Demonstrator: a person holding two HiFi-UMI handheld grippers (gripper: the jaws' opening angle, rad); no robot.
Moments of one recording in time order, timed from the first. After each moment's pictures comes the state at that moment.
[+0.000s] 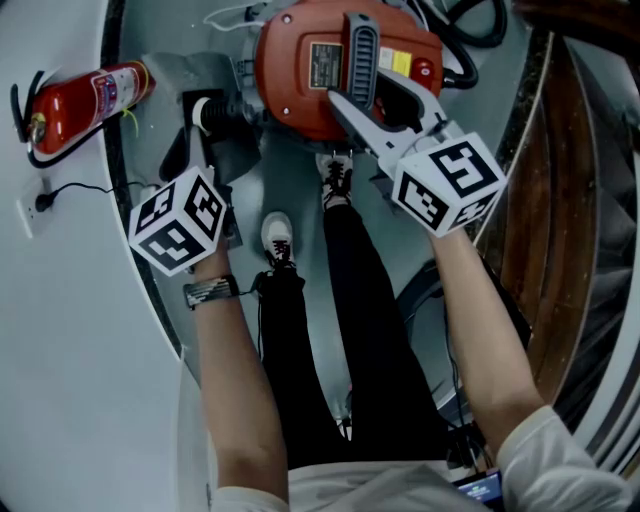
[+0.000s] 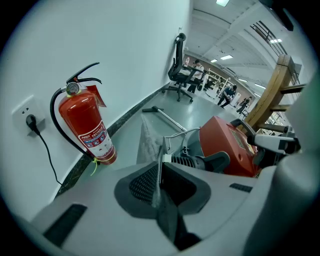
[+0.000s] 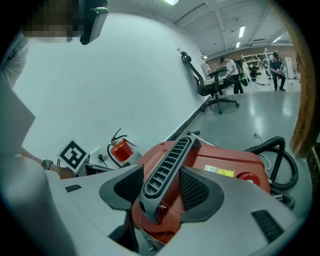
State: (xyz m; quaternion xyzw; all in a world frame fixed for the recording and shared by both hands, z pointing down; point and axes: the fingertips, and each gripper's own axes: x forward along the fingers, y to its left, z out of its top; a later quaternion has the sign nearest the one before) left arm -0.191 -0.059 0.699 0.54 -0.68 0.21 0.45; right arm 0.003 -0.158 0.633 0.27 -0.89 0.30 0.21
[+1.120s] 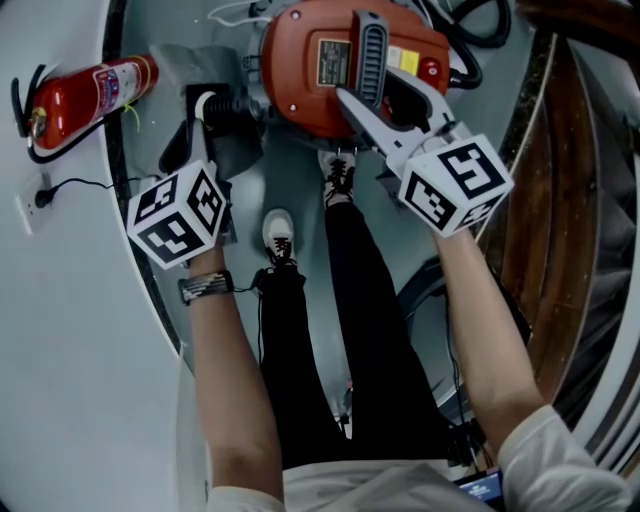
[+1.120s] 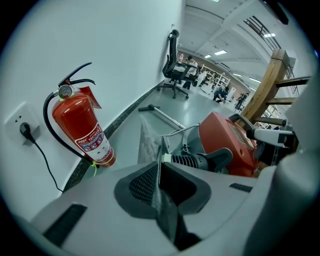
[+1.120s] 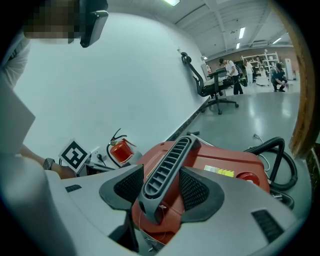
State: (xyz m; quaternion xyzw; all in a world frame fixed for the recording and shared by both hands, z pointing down) left arm -0.193 -0.062 0.702 0.56 -0.66 0.23 0.45; right arm 0.004 -0.159 0.632 0.27 -0.89 0.30 0.21
